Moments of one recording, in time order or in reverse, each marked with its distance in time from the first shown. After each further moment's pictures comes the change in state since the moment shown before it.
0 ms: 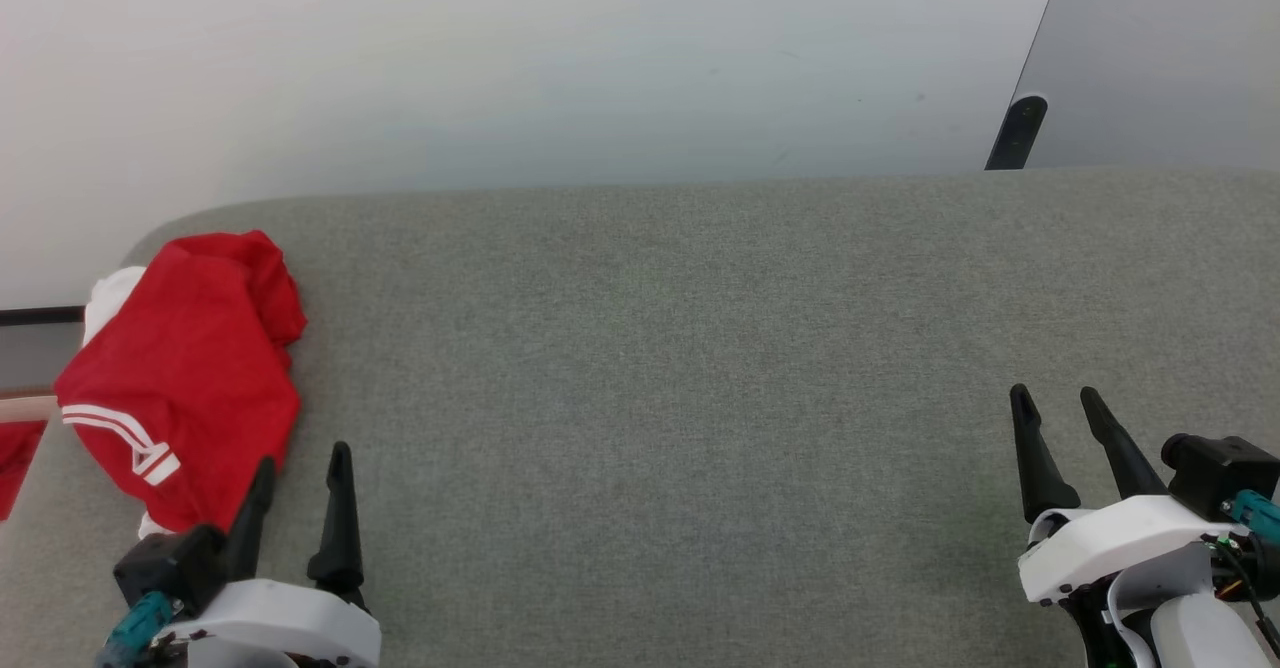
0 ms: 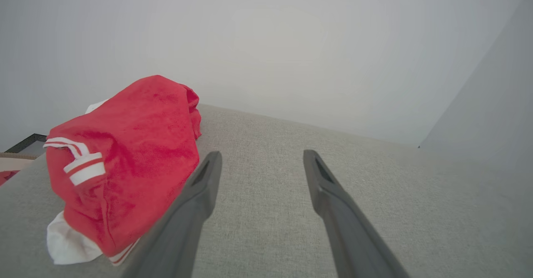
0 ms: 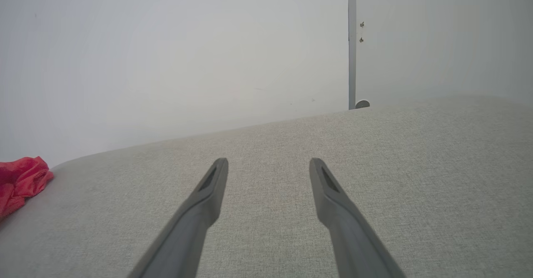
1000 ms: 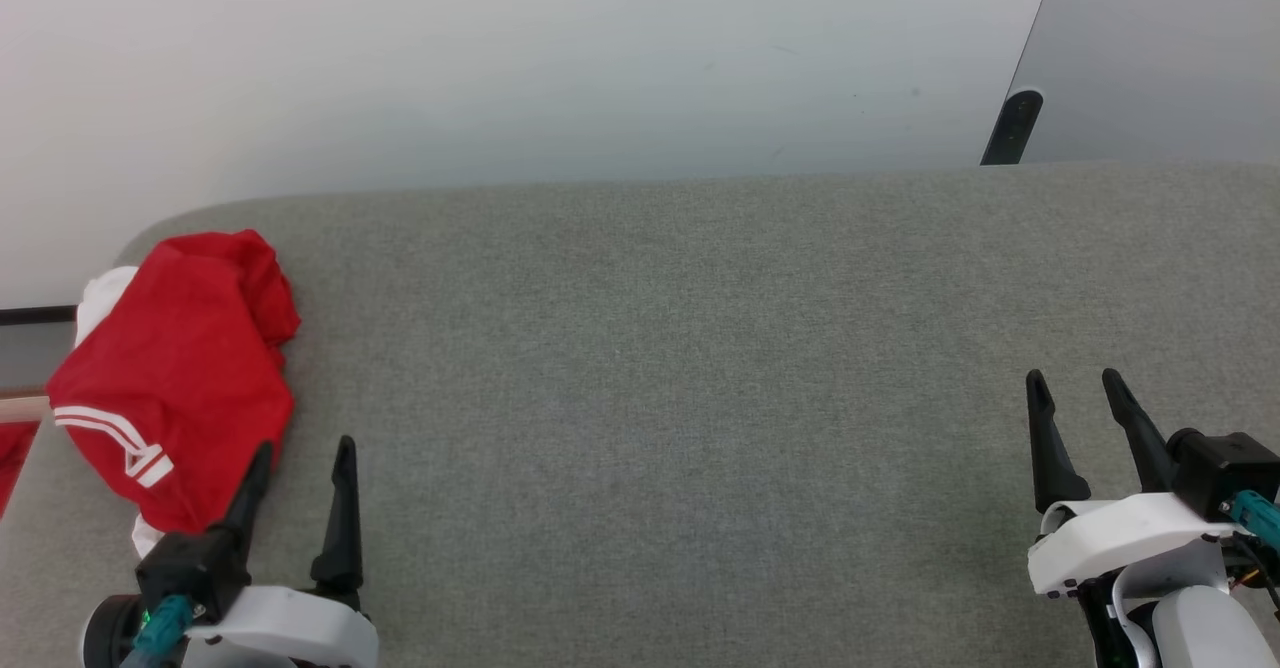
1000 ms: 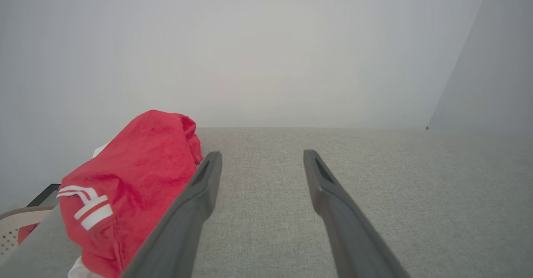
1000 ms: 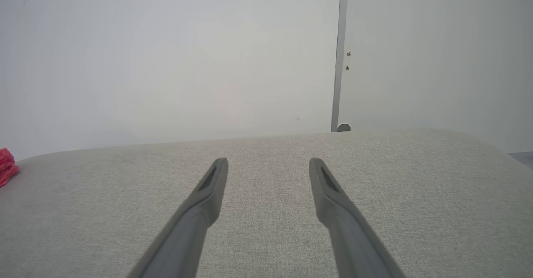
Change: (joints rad) left arm 0.001 0.014 0.004 -0.011 0.176 -0.025 -0.062; right arm -0.016 0.010 -0.041 0.013 -0.147 0.000 -0.070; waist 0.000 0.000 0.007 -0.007
